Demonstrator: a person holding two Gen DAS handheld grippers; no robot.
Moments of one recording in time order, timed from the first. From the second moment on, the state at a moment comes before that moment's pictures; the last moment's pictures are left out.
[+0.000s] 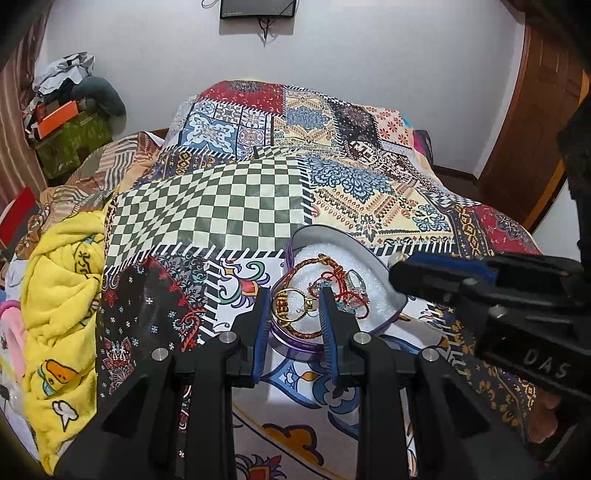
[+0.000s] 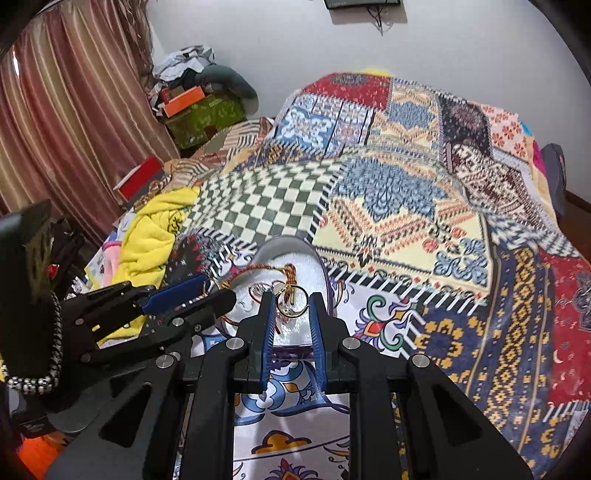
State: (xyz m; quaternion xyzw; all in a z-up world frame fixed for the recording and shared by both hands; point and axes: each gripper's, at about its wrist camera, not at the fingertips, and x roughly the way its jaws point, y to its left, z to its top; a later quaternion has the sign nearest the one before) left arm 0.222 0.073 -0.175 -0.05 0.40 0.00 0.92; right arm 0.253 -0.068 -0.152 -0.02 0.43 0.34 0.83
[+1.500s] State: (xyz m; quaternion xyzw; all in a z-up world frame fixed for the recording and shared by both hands) left arm 0.199 0.073 -0.139 -0.05 0.37 0.01 0.93; right arm 0.240 -0.099 -0.126 -0.04 0.41 0.31 0.86
